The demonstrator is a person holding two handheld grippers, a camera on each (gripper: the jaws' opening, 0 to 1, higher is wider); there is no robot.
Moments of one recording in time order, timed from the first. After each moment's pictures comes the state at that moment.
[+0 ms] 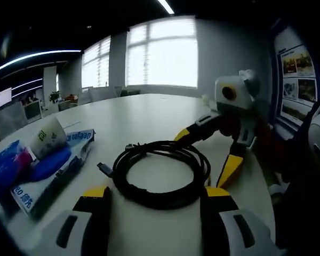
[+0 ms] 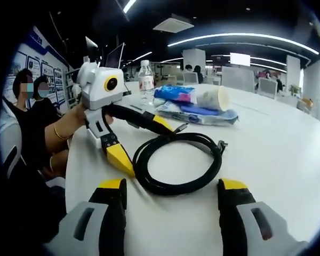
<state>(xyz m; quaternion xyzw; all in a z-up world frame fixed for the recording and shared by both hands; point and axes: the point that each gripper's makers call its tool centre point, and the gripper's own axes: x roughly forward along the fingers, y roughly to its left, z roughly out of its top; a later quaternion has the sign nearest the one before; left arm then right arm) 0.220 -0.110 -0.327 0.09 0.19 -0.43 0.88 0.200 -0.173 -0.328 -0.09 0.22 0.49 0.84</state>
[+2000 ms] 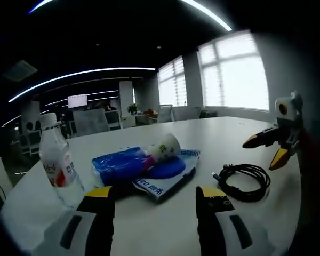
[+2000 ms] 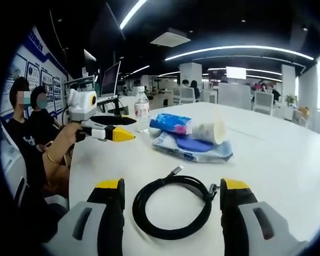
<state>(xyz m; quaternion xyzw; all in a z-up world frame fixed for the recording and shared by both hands) 0.239 0.061 -0.260 0.06 0.12 -0.12 0.98 0.229 -0.143 -0.269 -0.09 0.17 0.49 0.85</state>
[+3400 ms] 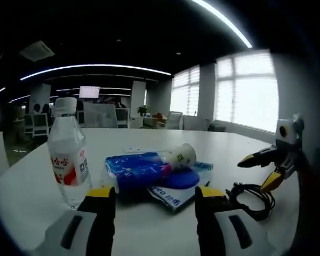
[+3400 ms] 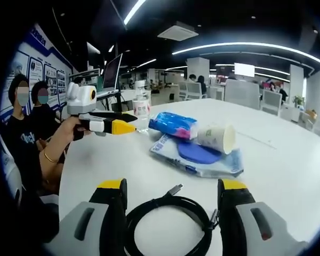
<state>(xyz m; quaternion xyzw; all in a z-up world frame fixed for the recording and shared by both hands) 0.262 0.091 -0.256 -0.03 0.11 -0.09 0.99 0.264 -0.101 -0.269 -0.11 0.18 0.51 0.84</state>
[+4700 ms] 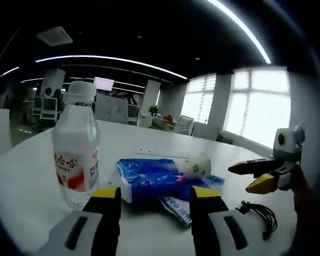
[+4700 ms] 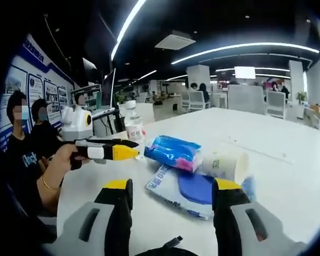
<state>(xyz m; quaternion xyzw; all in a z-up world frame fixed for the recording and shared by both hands) 0.291 0.113 -0.258 -0.10 0.12 -0.06 0.99 0.313 -0.038 -0.246 -0.05 0.16 0.52 0.83</state>
